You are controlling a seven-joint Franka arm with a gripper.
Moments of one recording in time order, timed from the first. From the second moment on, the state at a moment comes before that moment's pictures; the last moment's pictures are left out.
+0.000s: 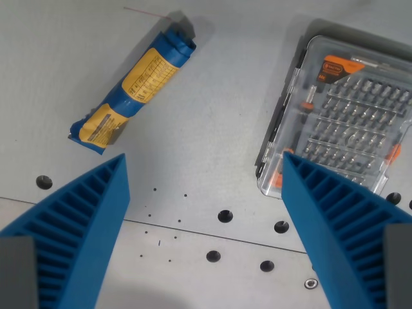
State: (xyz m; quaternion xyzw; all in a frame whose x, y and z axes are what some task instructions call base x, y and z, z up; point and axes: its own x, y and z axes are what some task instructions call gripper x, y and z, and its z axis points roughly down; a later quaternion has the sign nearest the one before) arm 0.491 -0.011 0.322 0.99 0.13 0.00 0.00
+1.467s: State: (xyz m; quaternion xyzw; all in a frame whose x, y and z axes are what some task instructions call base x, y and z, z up) arm 0.492 -0.001 0.295 1.00 0.07 -0.01 0.00
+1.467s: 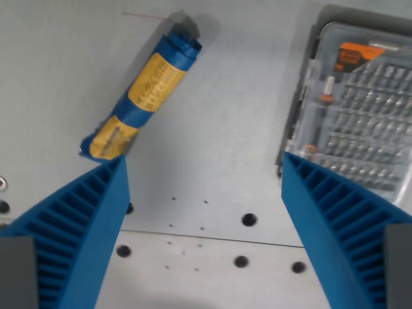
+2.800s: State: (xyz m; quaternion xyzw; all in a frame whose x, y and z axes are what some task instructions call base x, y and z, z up) arm 0.482 0.036 0.200 0.99 -0.14 -0.01 -0.01
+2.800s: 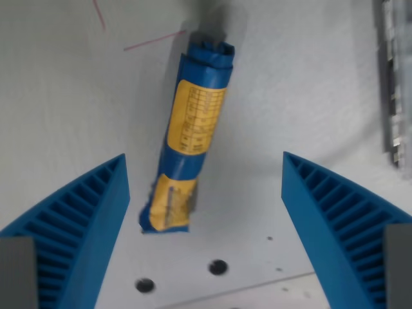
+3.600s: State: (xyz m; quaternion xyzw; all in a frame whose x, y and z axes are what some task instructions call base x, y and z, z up) arm 0.474 0.048 0.164 0.98 -0.21 -0.01 -0.01
